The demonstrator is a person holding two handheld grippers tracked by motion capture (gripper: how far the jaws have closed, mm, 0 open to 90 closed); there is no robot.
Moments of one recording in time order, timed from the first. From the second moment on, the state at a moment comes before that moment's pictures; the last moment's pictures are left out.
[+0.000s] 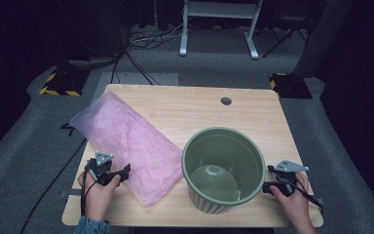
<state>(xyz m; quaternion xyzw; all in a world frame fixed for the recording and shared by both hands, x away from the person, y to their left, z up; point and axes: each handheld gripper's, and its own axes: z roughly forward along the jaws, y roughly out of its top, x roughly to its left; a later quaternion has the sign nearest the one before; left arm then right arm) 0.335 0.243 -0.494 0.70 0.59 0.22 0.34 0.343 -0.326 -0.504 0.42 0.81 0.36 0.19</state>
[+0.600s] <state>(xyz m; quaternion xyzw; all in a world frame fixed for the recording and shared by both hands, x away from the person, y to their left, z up) 0.364 0.229 -0.502 0.73 0.52 0.20 0.38 0.343 -0.326 -0.504 0.42 0.81 0.36 0.19</state>
